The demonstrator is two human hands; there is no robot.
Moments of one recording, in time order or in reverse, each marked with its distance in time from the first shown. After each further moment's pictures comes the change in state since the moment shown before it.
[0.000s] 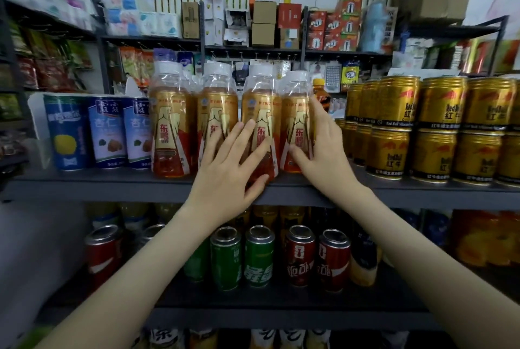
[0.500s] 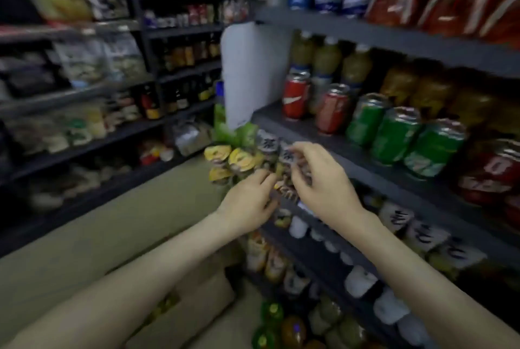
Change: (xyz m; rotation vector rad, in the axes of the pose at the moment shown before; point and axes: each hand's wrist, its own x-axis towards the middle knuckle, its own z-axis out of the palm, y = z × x) left_hand -0.322 0.073 -0.121 -0.119 -0.623 -0.722; right_hand -0.231 -0.161 0.119 0.494 -0.701 -0.281
